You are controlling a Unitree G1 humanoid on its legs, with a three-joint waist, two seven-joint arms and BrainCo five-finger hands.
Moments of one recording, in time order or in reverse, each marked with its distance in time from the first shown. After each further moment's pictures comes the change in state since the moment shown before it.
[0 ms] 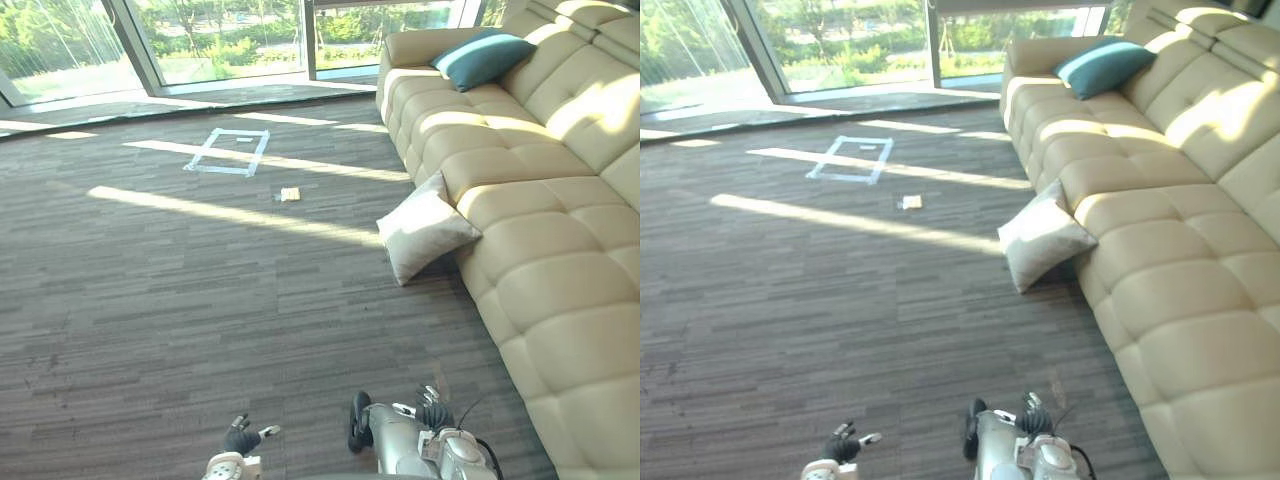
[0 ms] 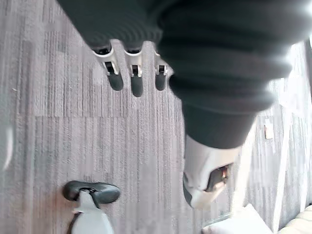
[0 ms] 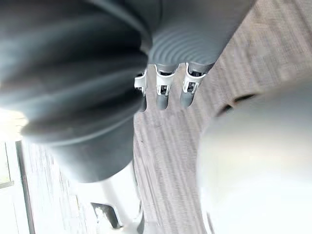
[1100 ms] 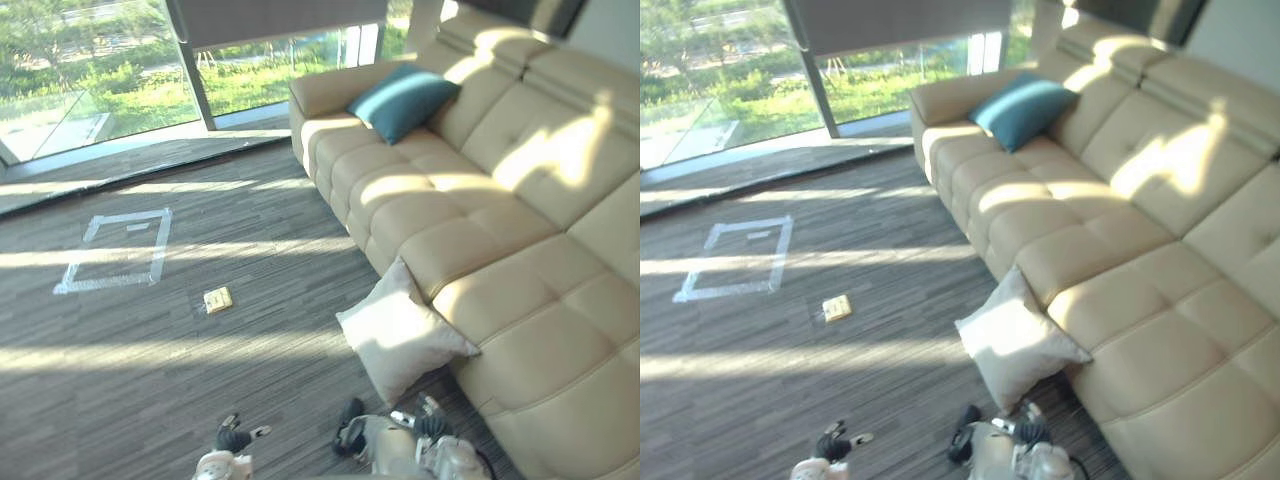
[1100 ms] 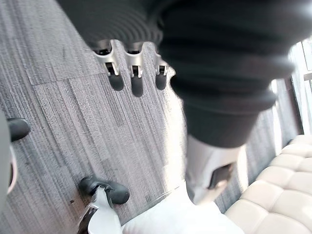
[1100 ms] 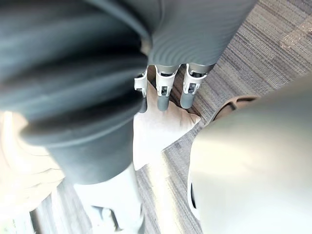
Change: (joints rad) left arm -0.021 0.035 -0.091 0.041 0.003 0.007 -0.004; right arm -0.010 0.005 -0.036 0.024 -0.002 -0.012 -0.015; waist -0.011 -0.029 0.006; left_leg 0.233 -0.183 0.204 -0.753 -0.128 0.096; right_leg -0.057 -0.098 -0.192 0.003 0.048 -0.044
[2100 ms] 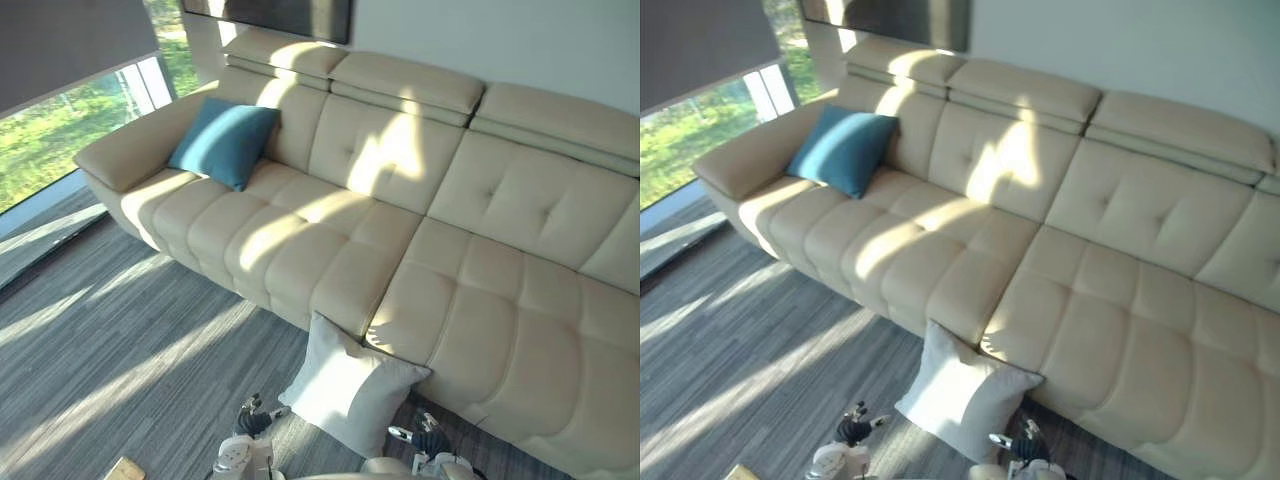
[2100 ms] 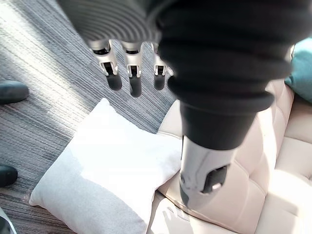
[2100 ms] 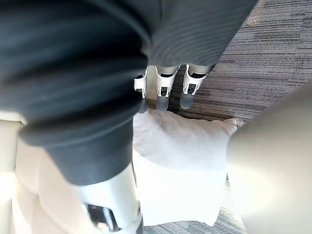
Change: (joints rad) left arm -0.013 -0.029 0.047 -0.020 0.002 -0.015 -0.011; right arm 0.073 0.061 0.022 -0.012 -0.002 0.021 -0.007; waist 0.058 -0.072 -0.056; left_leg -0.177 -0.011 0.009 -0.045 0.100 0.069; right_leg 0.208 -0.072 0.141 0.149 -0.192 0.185
